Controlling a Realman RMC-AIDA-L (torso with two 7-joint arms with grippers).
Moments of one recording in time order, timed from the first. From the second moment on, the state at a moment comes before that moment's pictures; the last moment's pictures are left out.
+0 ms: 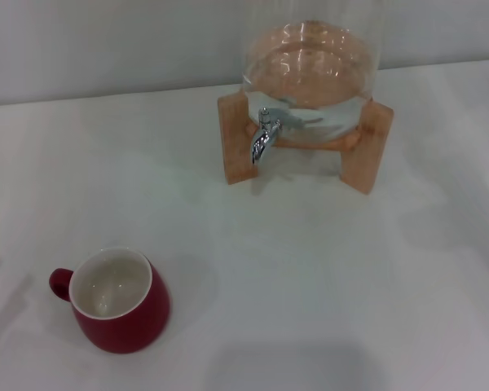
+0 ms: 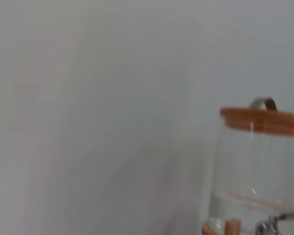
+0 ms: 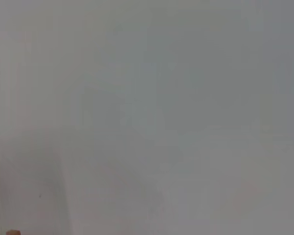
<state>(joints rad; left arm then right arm) -0.05 -2.08 0.69 0.79 -1.71 -1.66 1.93 0.05 2.01 2.27 1.03 -1.23 0.94 -1.76</state>
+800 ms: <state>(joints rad) -0.03 -2.08 0.68 0.74 -1.72 -1.64 1.99 0.06 2.01 2.27 1.02 -1.23 0.94 -1.76</state>
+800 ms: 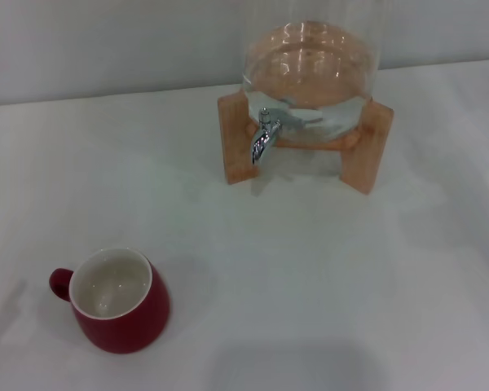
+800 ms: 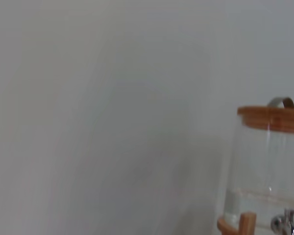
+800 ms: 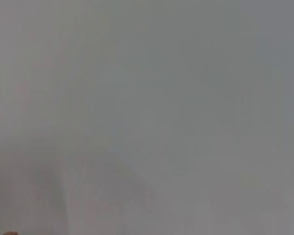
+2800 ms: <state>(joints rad) -0.18 -2.08 0.69 0.55 -1.40 -1.40 2.01 0.07 2.01 2.29 1.00 -1.19 0.95 -1.79</state>
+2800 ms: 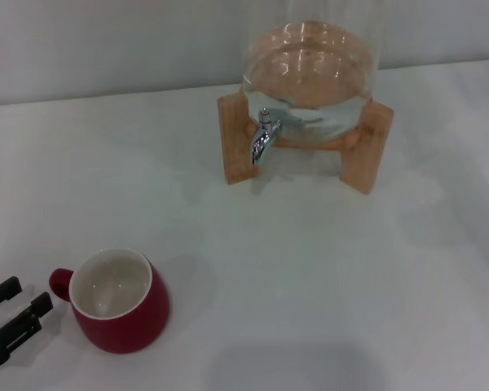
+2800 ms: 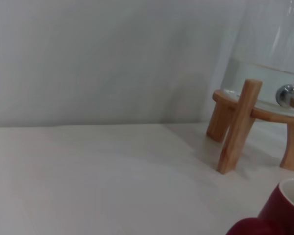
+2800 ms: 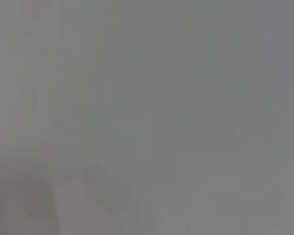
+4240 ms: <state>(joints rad) -0.24 -2.08 0.70 0.53 -1.38 -1.34 2.18 0.08 2.01 2.29 1.00 -1.17 0.95 -1.82</state>
